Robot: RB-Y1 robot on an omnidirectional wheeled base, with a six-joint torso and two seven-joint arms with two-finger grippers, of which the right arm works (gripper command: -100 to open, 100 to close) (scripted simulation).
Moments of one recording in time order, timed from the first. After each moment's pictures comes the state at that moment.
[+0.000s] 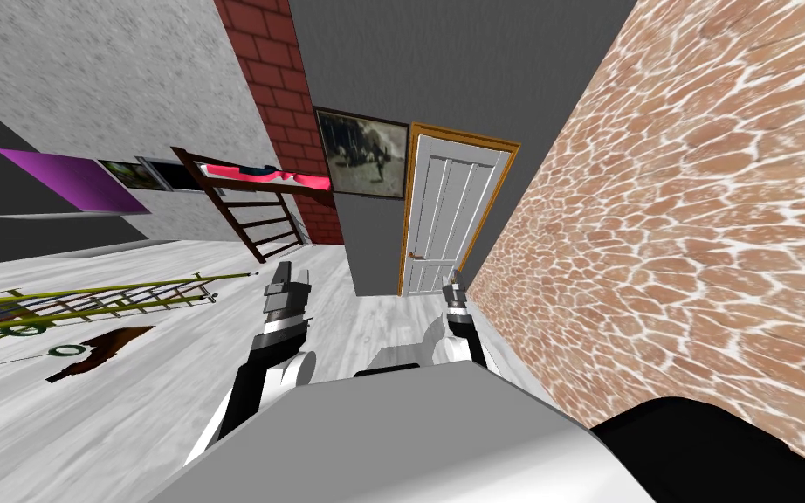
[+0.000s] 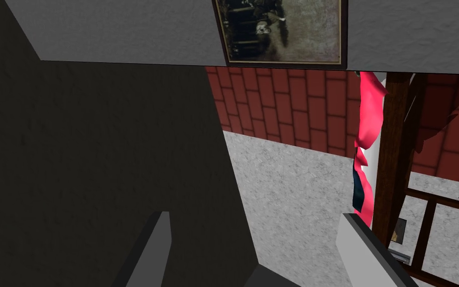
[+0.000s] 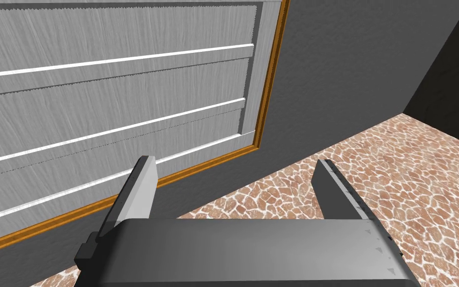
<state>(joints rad) 0.40 -0.06 0.00 -1.96 -0.07 -0.54 -0.04</state>
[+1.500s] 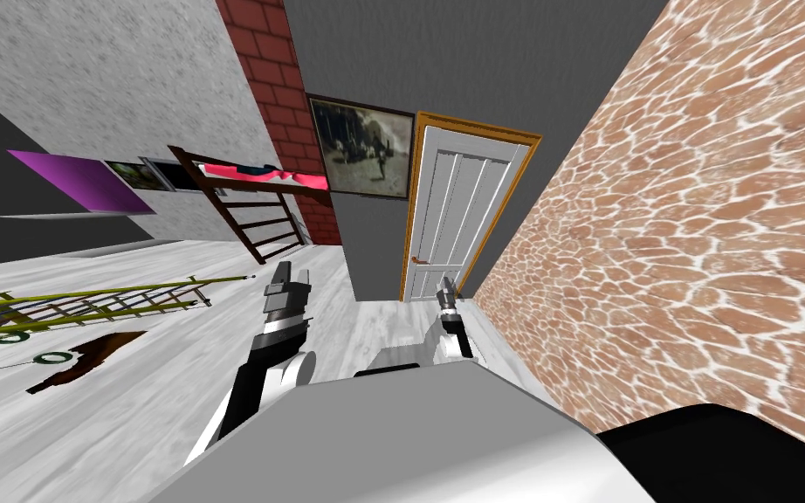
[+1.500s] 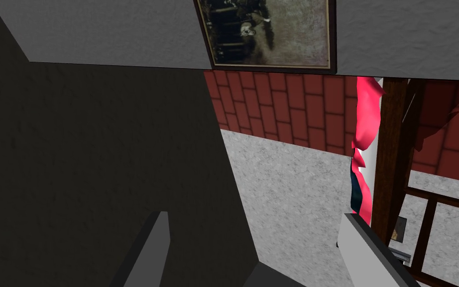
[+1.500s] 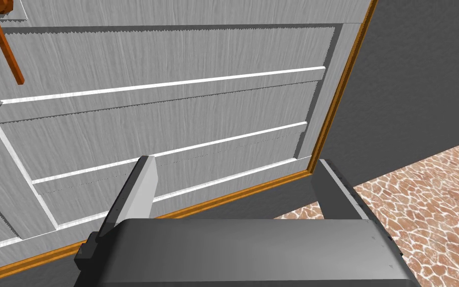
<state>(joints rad) 0.23 -0.10 -0.03 -1.58 -0.05 -0.63 -0.06</state>
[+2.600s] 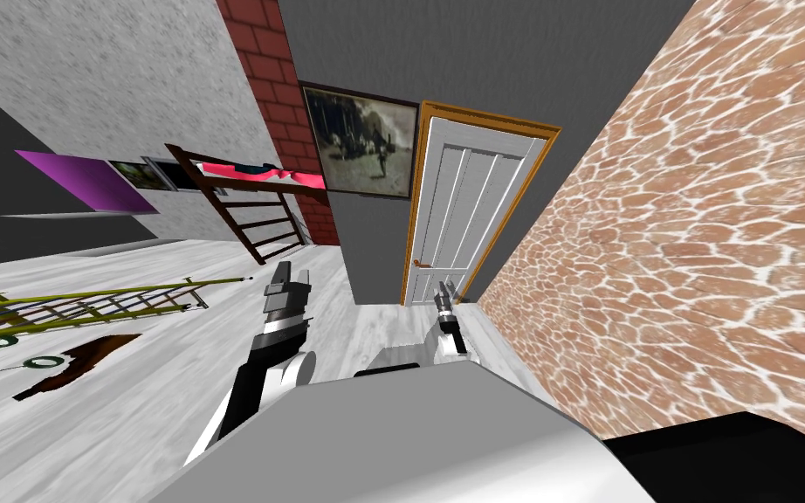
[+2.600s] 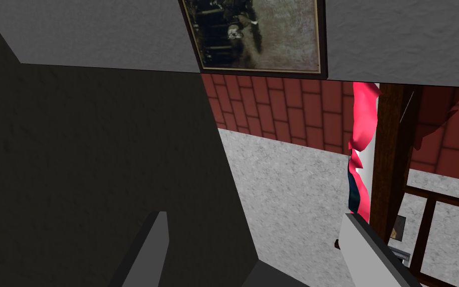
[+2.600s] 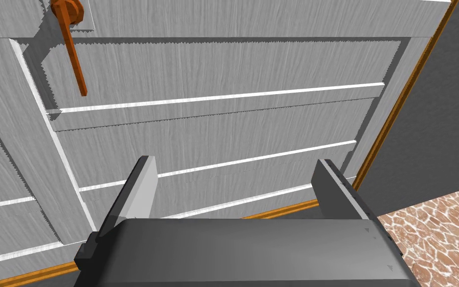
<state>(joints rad) 0.11 -0.12 -0.05 -1.29 -0.04 -0.69 -0.08</state>
